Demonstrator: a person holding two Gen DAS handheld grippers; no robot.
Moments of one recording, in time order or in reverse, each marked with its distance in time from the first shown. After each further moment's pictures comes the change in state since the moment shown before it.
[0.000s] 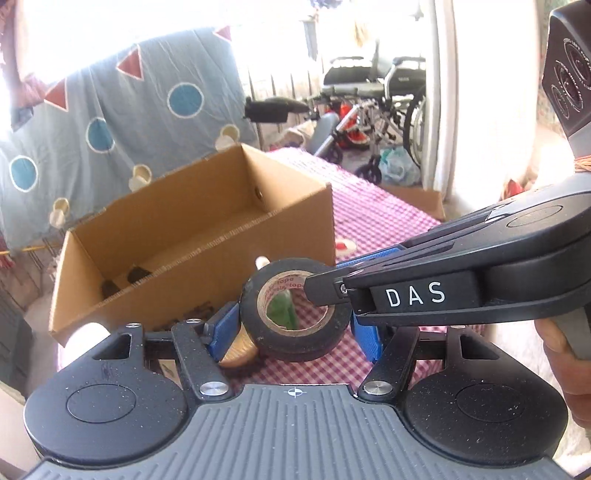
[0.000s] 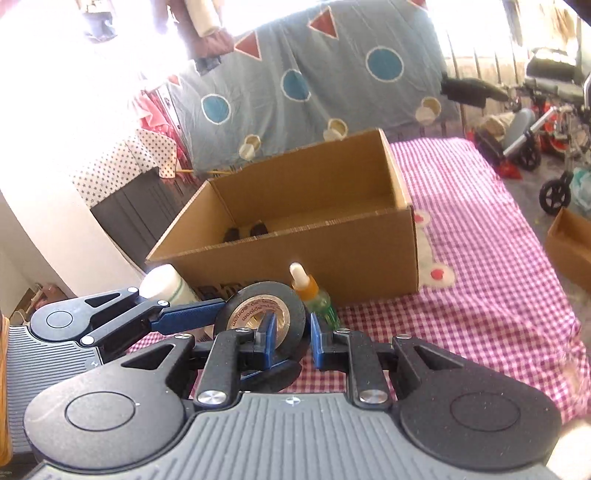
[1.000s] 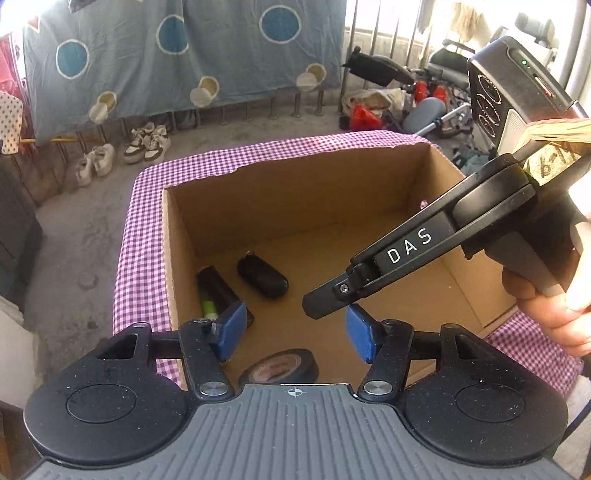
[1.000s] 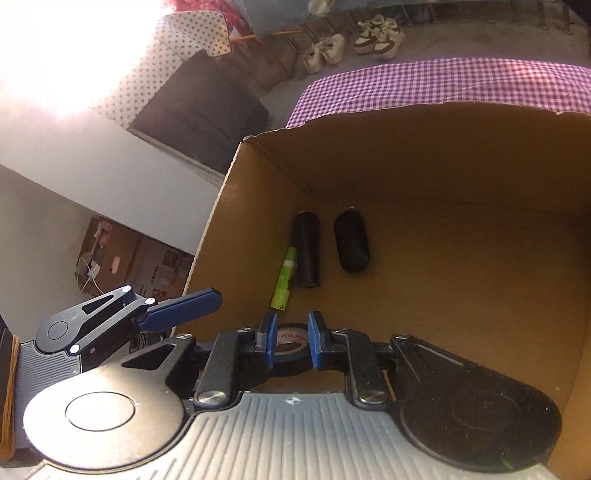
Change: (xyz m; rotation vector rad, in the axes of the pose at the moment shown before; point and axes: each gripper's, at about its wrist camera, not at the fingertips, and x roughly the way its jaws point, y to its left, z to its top) left arm 0.080 0.186 0.045 -0.304 0.239 0.032; right arm 0.262 0.027 0.162 0.039 0.608 0.311
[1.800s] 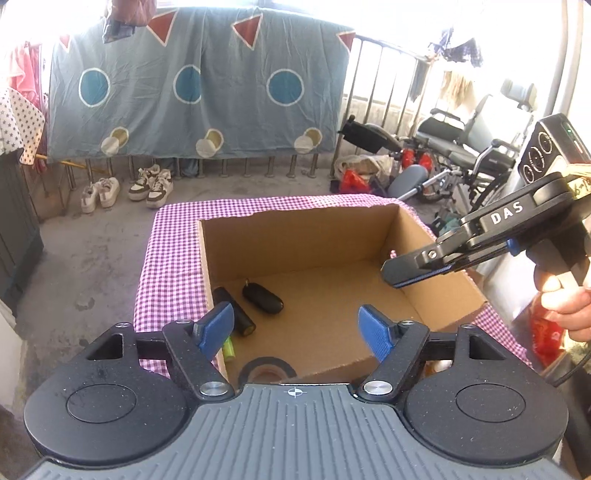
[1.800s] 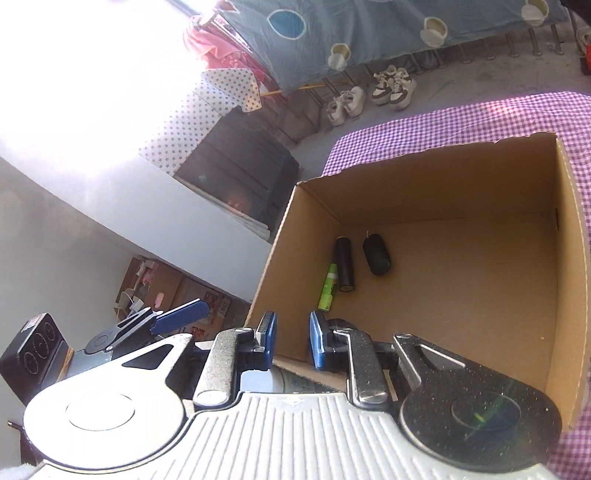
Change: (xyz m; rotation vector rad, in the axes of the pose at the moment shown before) left arm -0.087 0.016 -0.040 -0.075 -0.214 -0.072; right arm -0.100 0.023 -0.067 -0.001 -0.212 0.111
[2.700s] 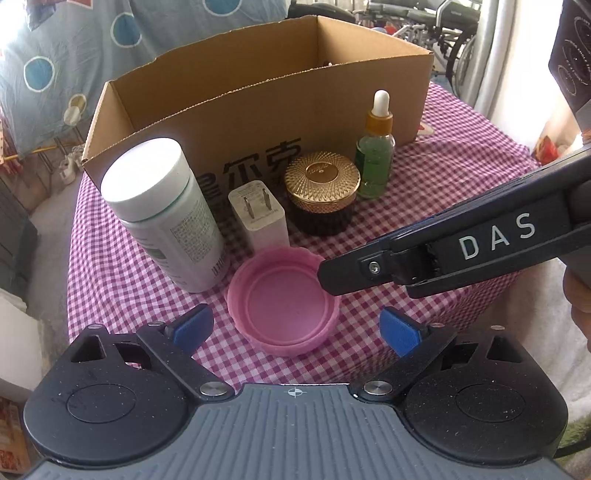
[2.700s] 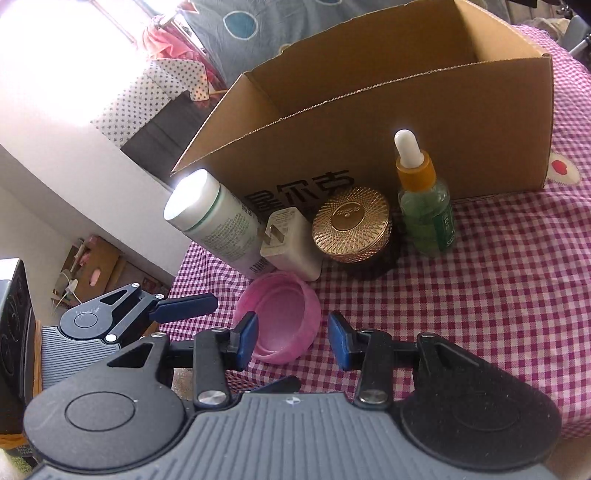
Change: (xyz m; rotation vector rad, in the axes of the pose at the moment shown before) left arm 0.047 -0.071 -0.132 0.268 0.296 0.068; right arm 0.046 -0.008 -0.196 0.026 -0.081 -0.222
